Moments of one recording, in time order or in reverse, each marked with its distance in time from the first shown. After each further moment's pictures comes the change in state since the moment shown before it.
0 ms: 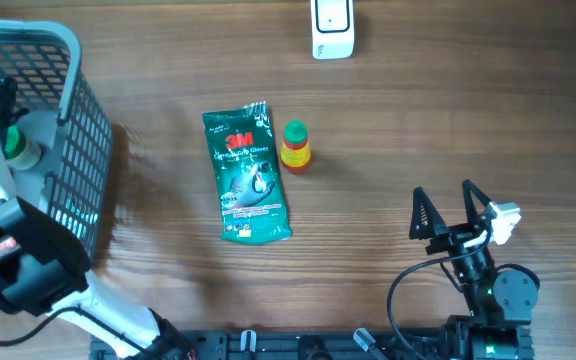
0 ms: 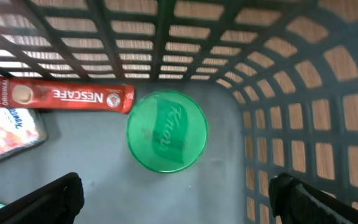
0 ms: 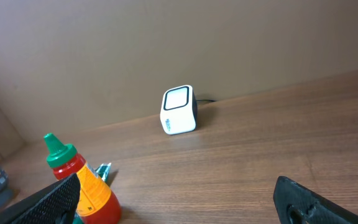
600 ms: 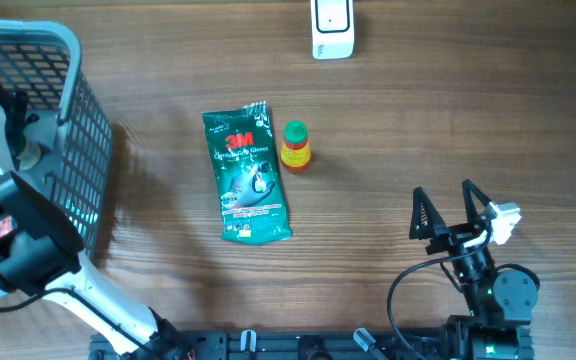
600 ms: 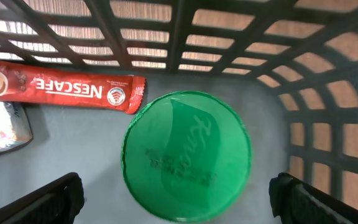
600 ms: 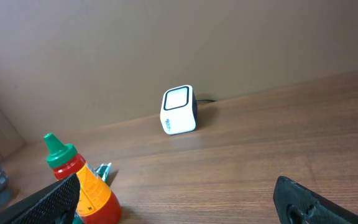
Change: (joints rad) left arm 0.014 0.130 -0.006 0.024 -0.016 -0.043; right arm 0.000 0.000 0.000 0.000 0.000 0.000
